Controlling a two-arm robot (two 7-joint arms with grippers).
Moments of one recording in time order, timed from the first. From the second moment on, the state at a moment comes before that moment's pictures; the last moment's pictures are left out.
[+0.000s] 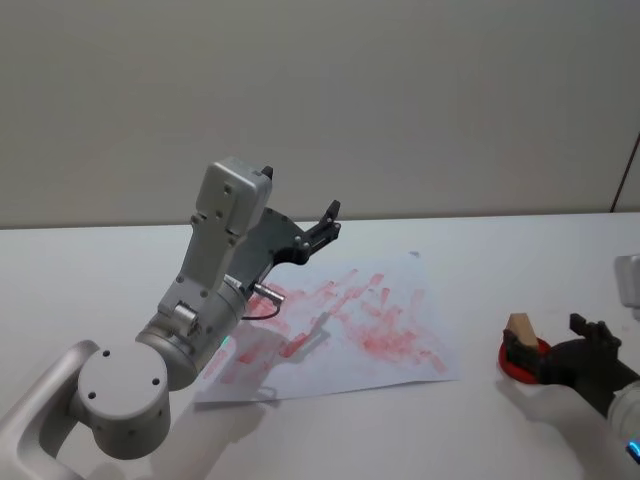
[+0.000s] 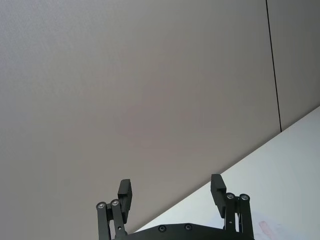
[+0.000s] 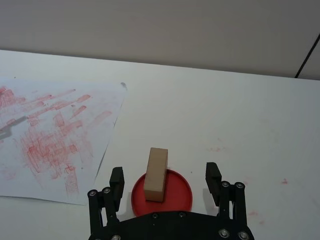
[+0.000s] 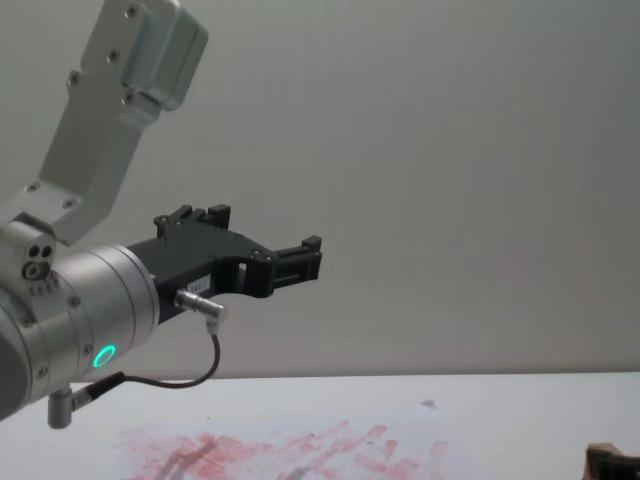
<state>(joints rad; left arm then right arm) -0.24 0.38 0.45 -1.63 -0.20 0.01 -0.01 -0.08 0.36 -0.22 -1.77 0.32 0.40 0.01</state>
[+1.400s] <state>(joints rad) -0.24 0.38 0.45 -1.63 -0.20 0.01 -0.01 0.00 0.30 -0.24 -1.69 0.26 0.45 0.07</state>
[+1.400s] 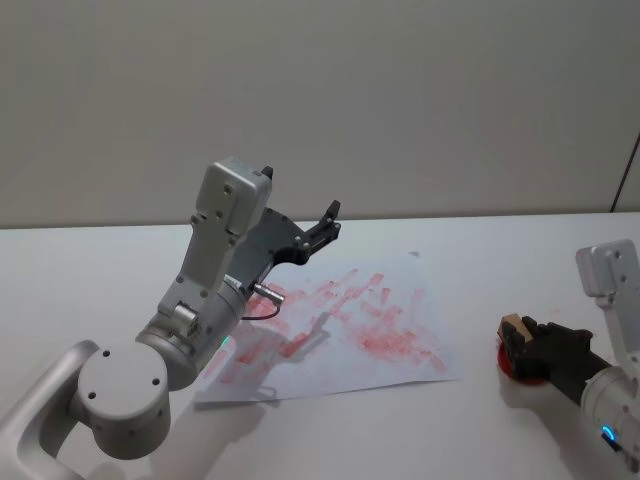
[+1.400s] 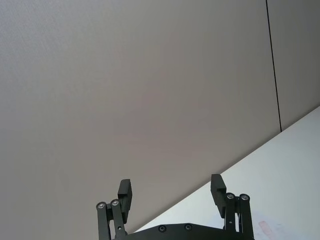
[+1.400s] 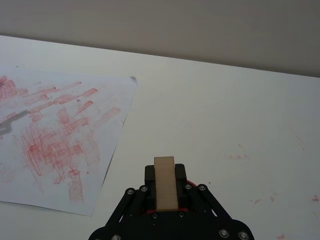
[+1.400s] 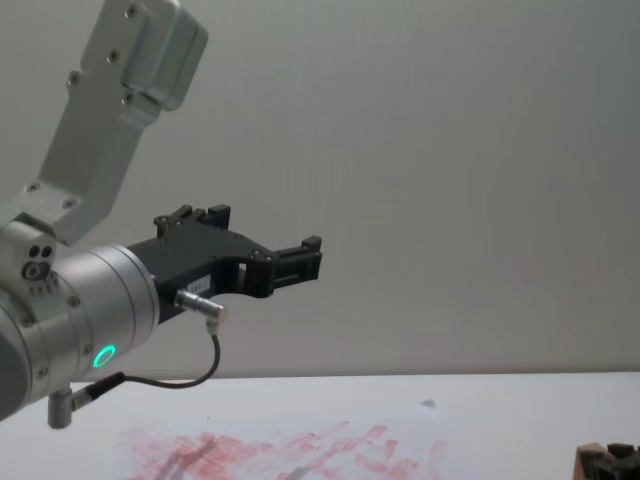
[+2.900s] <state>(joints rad) -0.24 0.38 0.45 -1.63 -0.20 0.01 -0.01 0.29 0.20 -0.30 -1.42 0.17 0.30 0.54</state>
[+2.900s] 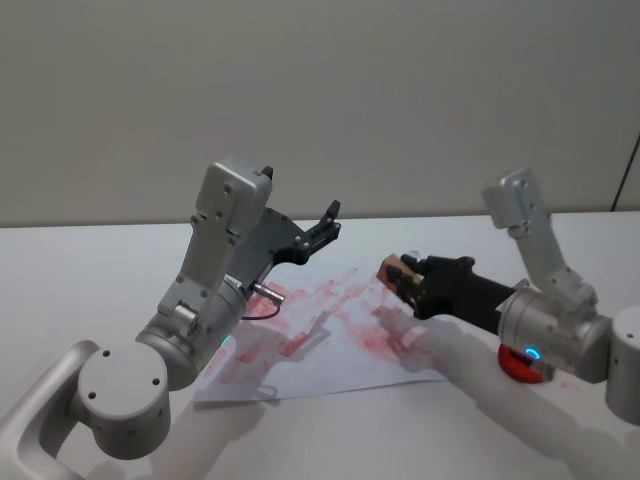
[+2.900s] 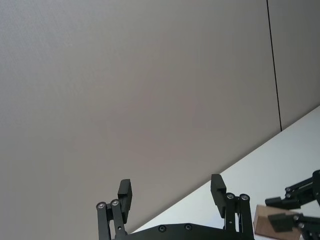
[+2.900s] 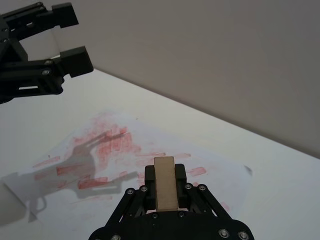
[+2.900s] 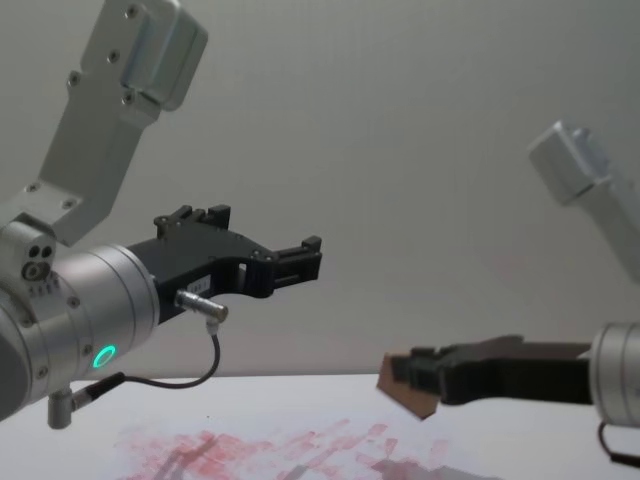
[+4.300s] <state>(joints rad) -0.24 0.38 0.45 -1.63 -0.20 0.01 -0.01 0.47 0.11 -0.38 -1.08 0.06 0.32 0.71</state>
